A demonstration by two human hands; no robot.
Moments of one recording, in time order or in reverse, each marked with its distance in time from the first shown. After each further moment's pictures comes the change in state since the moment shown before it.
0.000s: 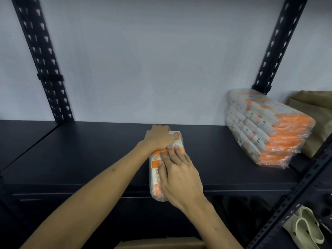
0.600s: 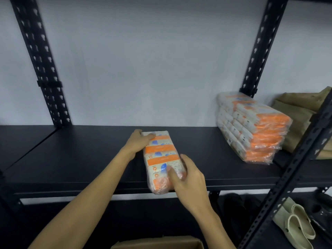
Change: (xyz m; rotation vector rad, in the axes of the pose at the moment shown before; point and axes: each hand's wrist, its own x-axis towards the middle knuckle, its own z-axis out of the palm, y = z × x) left_hand -0.043 -0.030 -0.014 -0.850 0.053 -0.319; right_hand -0.042 0.025 -0.032 0.753 0.015 0.356
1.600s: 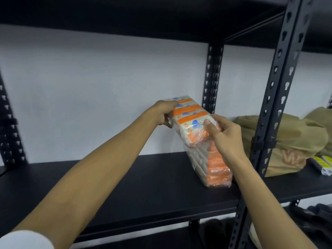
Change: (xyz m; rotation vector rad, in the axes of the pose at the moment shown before) left_hand -0.008 0.269 0.149 -0.172 -0.267 0.116; right_hand 0.107 -0.038 -0.239 0.286 0.419 -0.192
